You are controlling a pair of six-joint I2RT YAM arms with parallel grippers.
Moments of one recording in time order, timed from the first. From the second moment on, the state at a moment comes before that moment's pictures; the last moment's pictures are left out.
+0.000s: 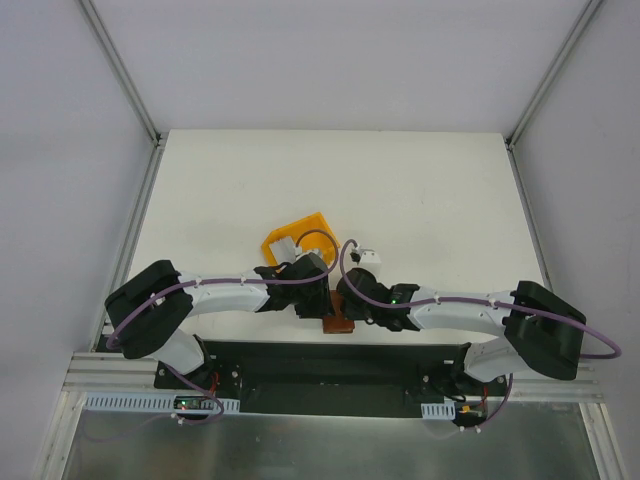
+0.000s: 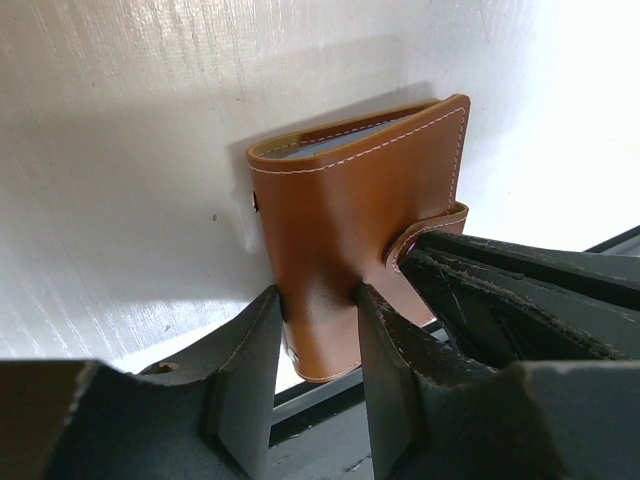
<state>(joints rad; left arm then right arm) -0.99 1.52 0.70 -0.20 0.03 -1.03 1.14 1.40 0.65 -0.22 0.32 0.97</state>
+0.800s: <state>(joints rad) -0.99 1.47 0.64 -0.15 0.00 -1.07 1.20 1.50 0.76 -0.32 0.41 0.93</state>
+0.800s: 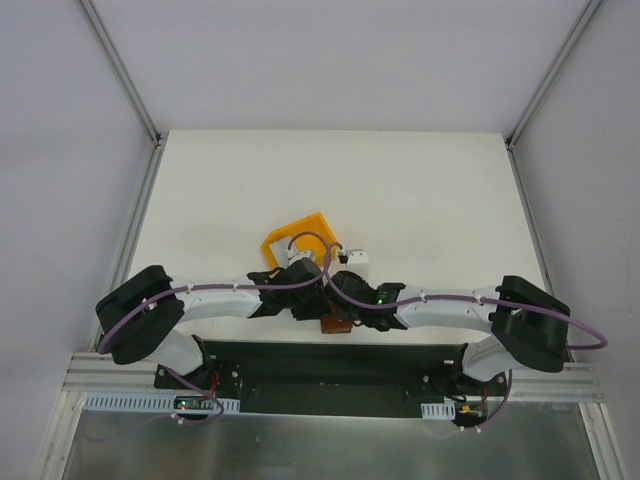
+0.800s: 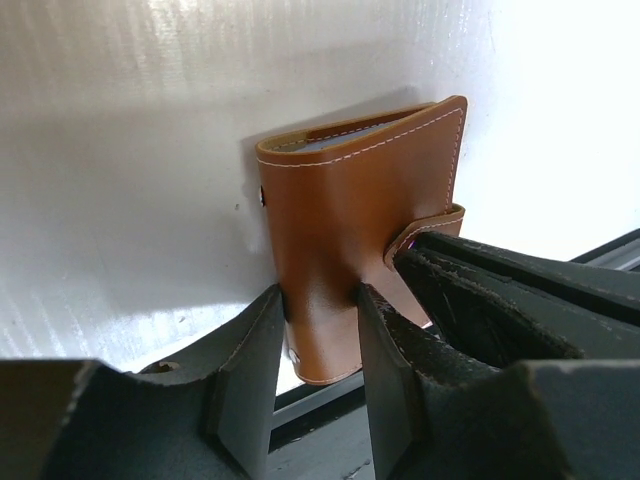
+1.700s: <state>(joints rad) -0.98 1.11 0.54 -0.36 -0.28 -1.02 0.97 1.10 0.60 -0.23 0.21 0.76</state>
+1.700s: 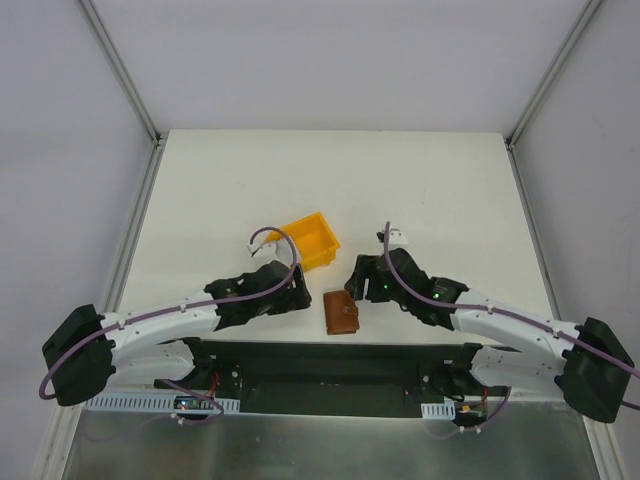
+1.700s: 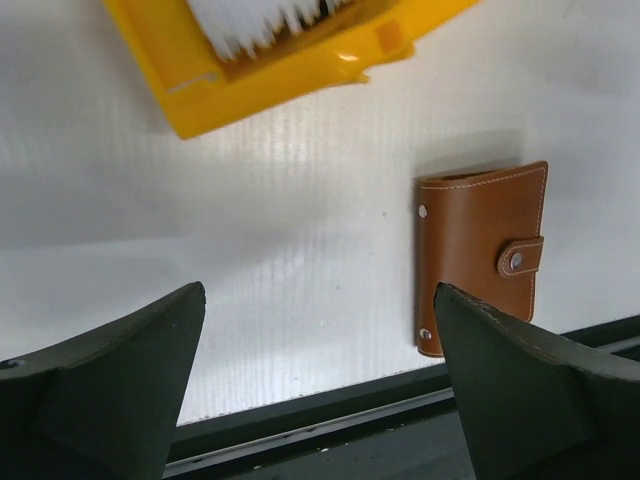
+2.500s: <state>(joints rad) -0.17 0.81 0.49 -0.54 -0.30 -0.78 0.28 0.88 0.51 -0.43 0.11 0.52</state>
